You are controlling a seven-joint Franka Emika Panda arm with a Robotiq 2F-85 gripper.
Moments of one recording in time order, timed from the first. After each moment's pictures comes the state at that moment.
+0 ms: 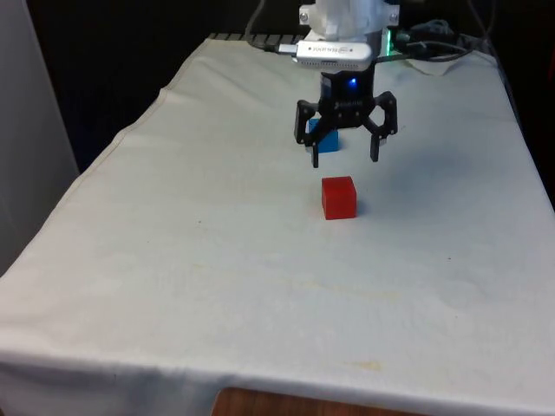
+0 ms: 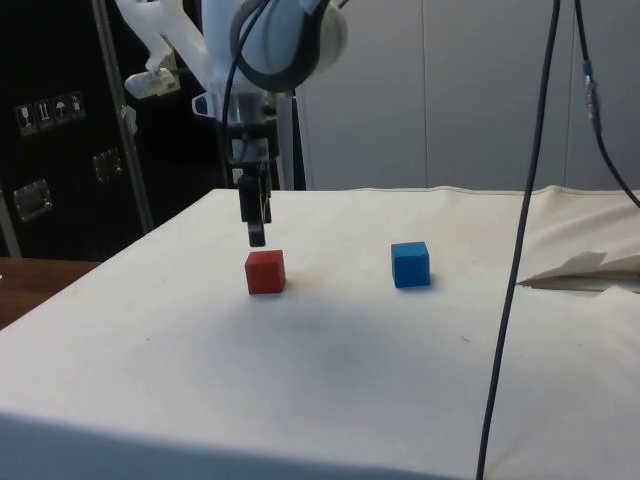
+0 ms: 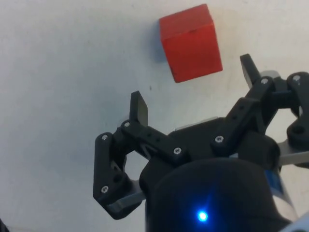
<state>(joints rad) 0.06 0.40 -0.06 -2.08 0.02 2.52 -0.32</state>
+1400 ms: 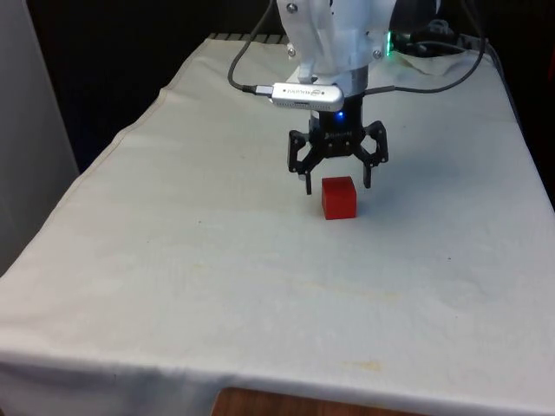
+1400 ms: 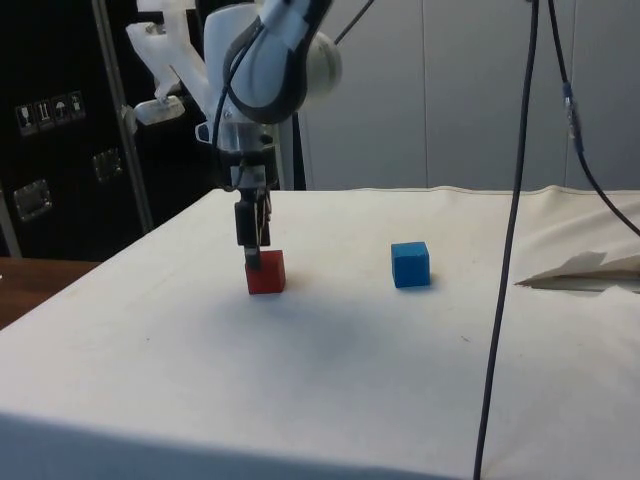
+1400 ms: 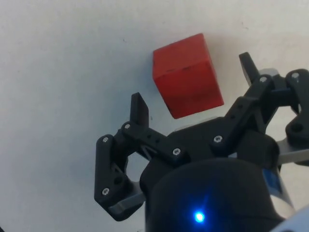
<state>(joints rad) 0.05 0.51 -0.06 -2.02 0.10 2.57 -0.36</state>
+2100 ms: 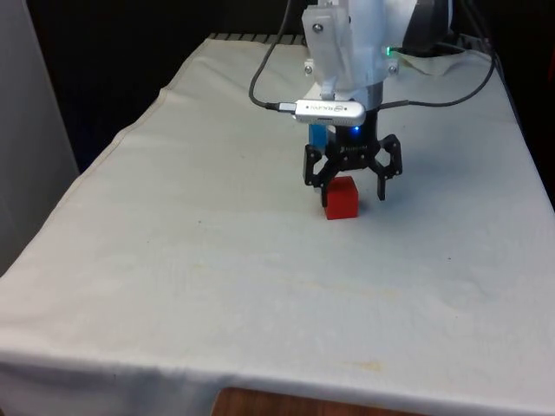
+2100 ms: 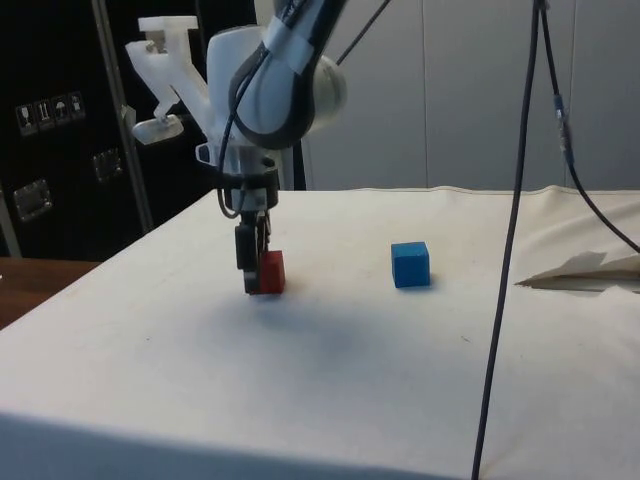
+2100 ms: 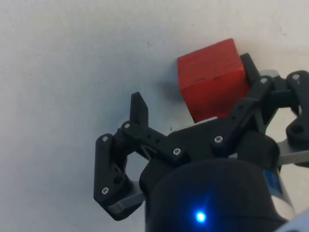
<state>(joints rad) 0.06 0.55 -0.04 -2.05 0.11 2.66 -0.34</state>
